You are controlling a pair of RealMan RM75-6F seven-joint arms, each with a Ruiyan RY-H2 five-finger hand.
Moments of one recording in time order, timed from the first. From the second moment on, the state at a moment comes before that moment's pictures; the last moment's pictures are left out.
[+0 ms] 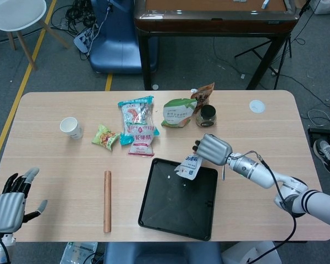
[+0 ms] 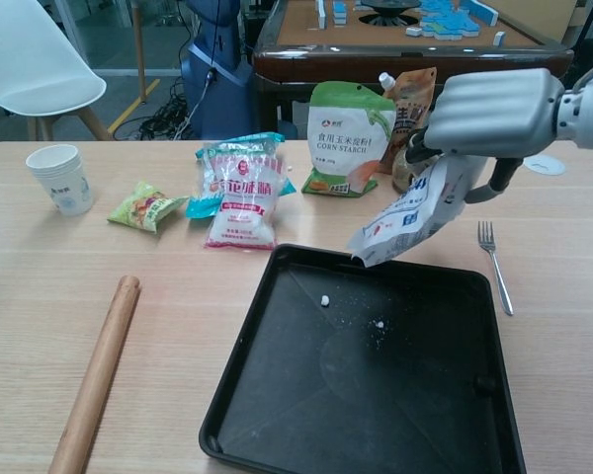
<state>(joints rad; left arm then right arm) -0.05 -1.22 -0.04 -1.68 1.54 1.56 0.14 0.92 -1.32 -0.05 -1.17 -1.77 0.92 -0.27</state>
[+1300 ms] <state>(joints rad) -0.06 -1.22 -0.04 -1.70 1.53 1.54 0.17 0.71 -1.90 0.12 -0.45 -1.46 1.04 0.94</state>
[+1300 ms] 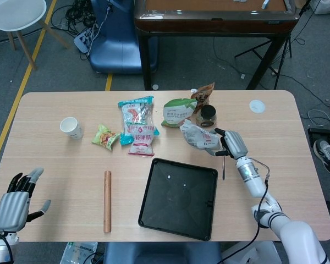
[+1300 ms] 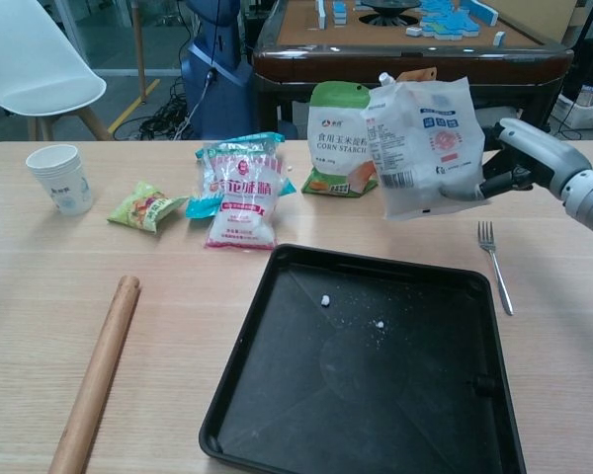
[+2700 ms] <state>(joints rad) -0.07 -1.22 -0.04 -1.71 1.52 1.53 0.17 0.76 -1.93 -0.01 -0.36 -1.59 0.94 1.13</state>
